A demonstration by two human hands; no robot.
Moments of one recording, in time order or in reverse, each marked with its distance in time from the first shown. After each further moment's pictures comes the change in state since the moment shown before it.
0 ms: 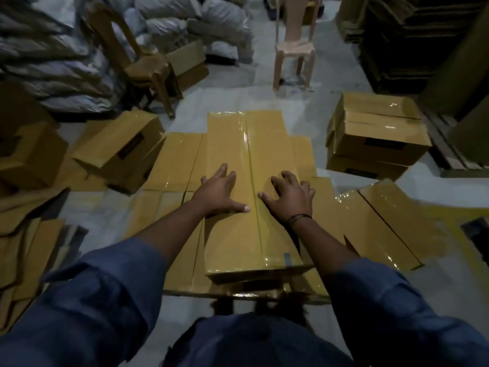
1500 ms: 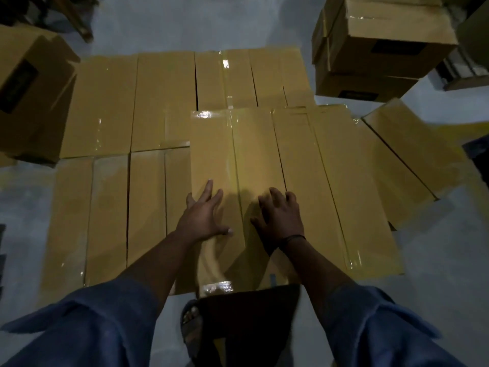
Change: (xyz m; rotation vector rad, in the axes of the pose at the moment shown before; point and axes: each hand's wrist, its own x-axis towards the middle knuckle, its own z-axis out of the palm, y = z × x) left_hand 0.132 -0.144 0.290 -0.131 -0.372 0.032; right_hand 0.006 0.106 0.308 -0.113 -0.404 0.093
